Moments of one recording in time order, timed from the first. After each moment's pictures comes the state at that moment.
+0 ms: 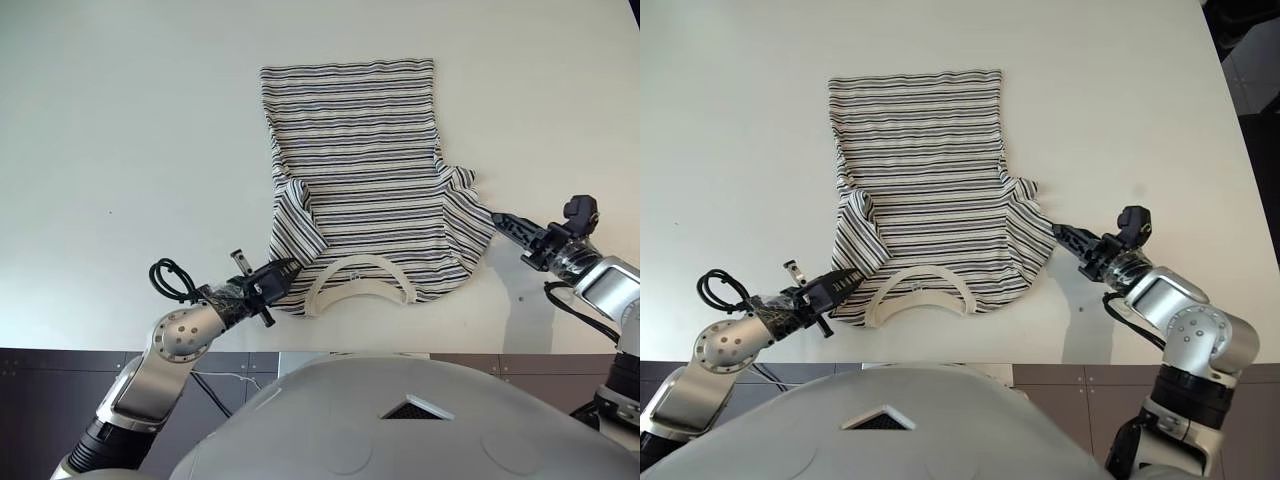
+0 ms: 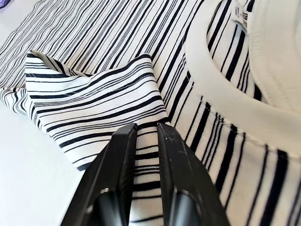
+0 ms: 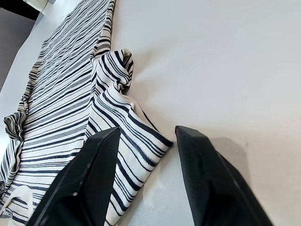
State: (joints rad) left arm 0.58 0.73 -0.22 -0.50 0.10 0.09 -0.51; right arm 0.22 -0.47 -0.41 -0.24 0.82 1.07 0.43
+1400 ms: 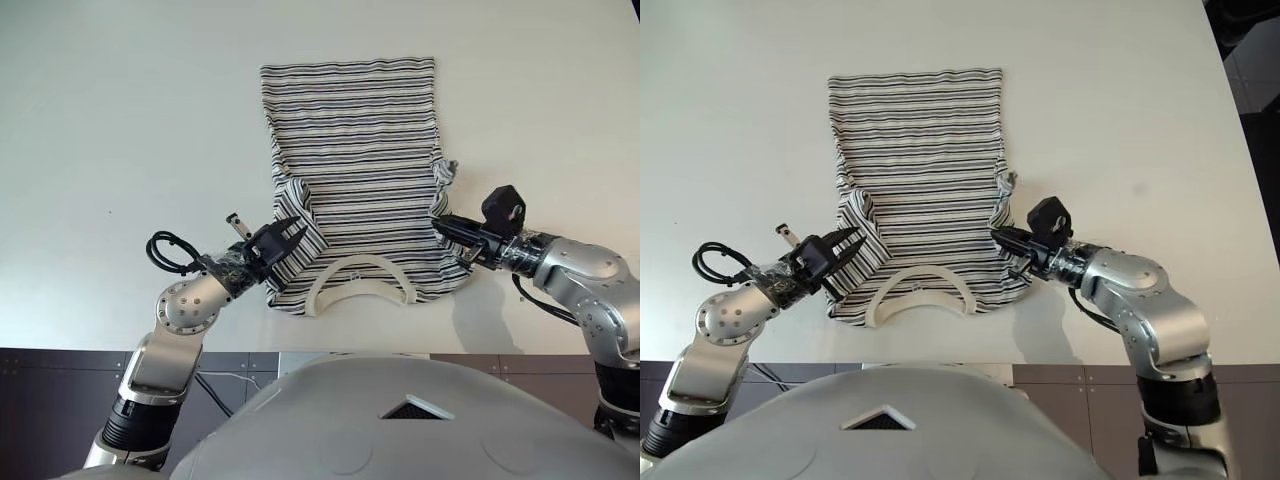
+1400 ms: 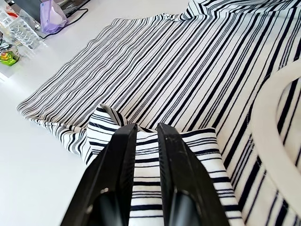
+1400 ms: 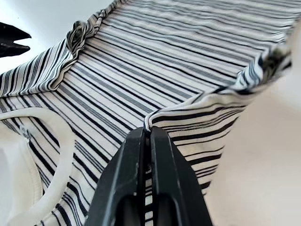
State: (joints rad) left arm 0.43 0.58 -0.16 -0.52 0.06 0.15 -0.55; right arm 0.21 -0.64 0.11 -0.52 0.46 0.73 0.61
